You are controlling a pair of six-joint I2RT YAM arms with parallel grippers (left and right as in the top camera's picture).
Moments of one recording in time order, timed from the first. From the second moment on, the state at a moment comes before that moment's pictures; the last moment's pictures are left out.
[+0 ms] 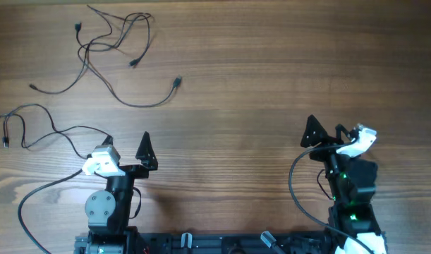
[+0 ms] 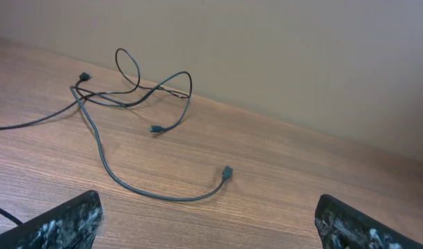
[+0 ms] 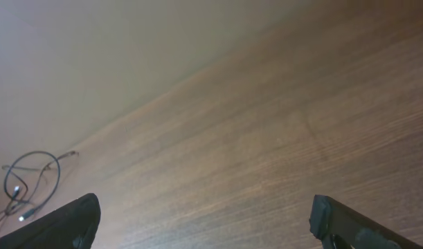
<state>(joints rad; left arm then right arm) -0.03 0.01 0.01 -0.07 0.01 -0.32 0.05 0.62 0.05 0.34 0.01 0.54</state>
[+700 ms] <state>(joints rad) -0.03 0.01 0.01 -0.07 0.01 -0.32 0.05 0.03 0.01 0.01 0.05 0.01</state>
